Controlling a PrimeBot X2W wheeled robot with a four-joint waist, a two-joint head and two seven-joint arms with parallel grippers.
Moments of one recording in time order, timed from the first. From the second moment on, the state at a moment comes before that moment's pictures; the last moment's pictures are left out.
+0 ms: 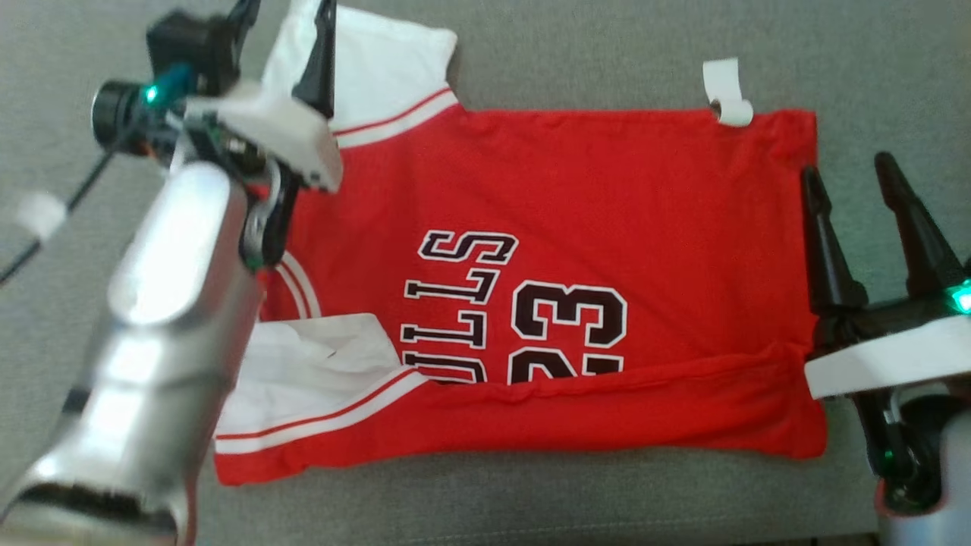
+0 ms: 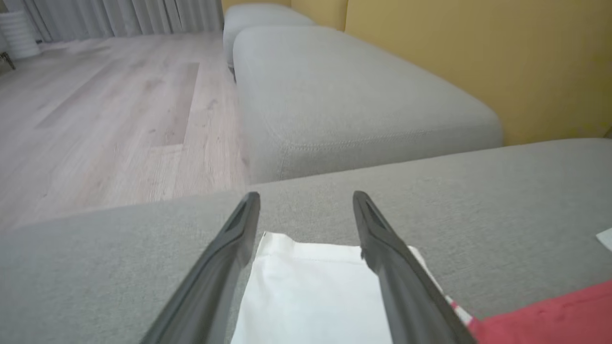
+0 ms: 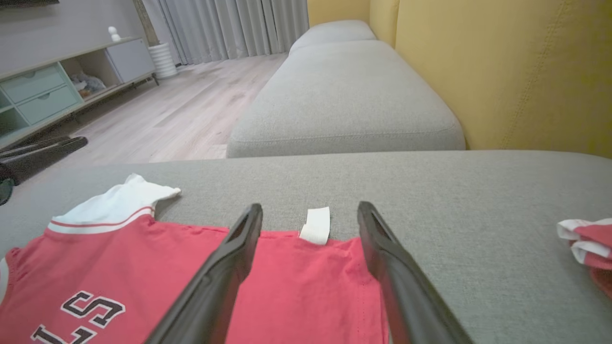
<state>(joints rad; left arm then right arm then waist) -0.83 0.19 -0.42 0.49 -0.40 0.05 0.08 -0.07 -0.10 -0.02 -0.32 0.23 0.13 0.20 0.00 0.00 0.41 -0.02</state>
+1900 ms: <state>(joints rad) -0.94 0.16 -0.35 0.89 -0.56 -0.07 -0.24 -0.38 -0.32 0.06 0.10 0.45 0.13 0.22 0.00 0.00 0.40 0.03</state>
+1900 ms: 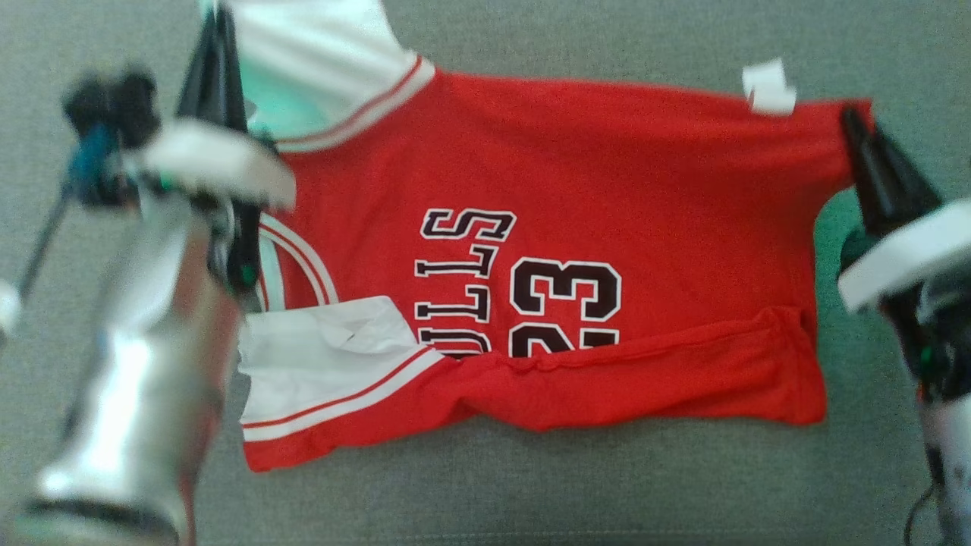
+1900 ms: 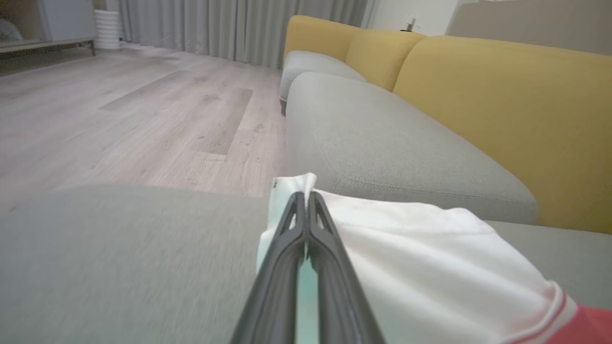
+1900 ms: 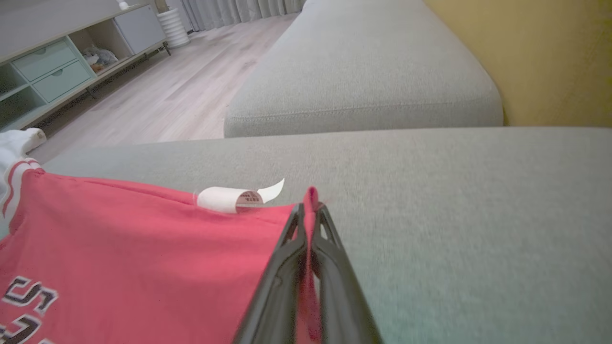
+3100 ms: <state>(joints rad) -0.05 0.32 -0.33 0.00 -0.39 0.32 -0.23 0.07 -0.09 -0.09 -0.24 0.23 0.13 0.16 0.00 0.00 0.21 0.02</state>
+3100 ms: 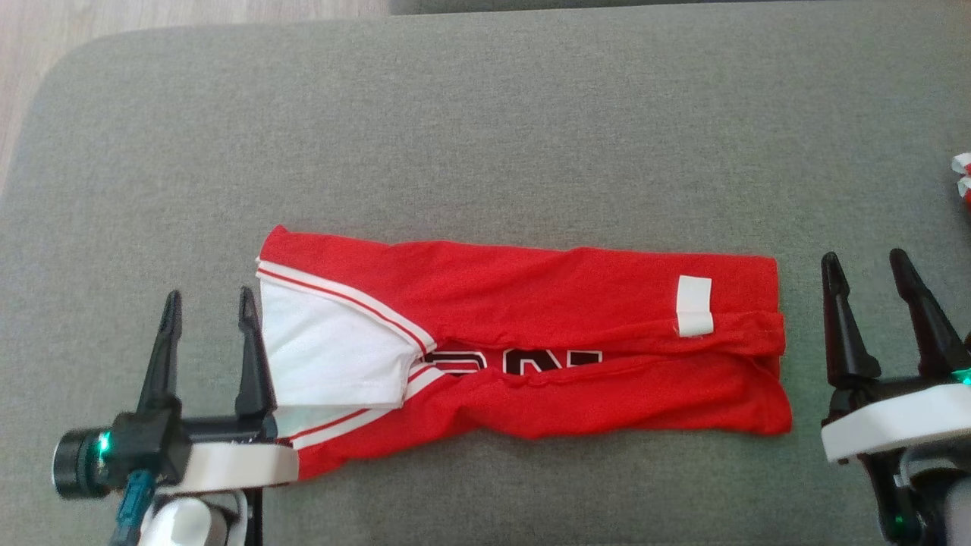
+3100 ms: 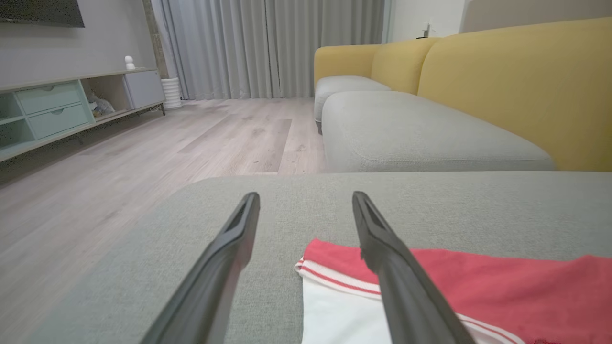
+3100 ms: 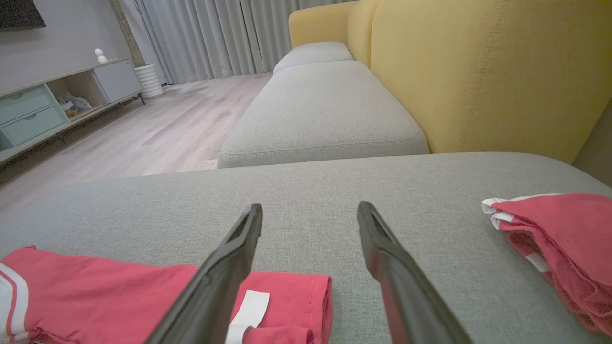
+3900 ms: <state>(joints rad) -0.16 0.33 -0.40 0.08 -0.38 0.27 -0.17 0.00 -0.13 -0.08 0.01 0.26 0.13 0.26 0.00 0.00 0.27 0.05</state>
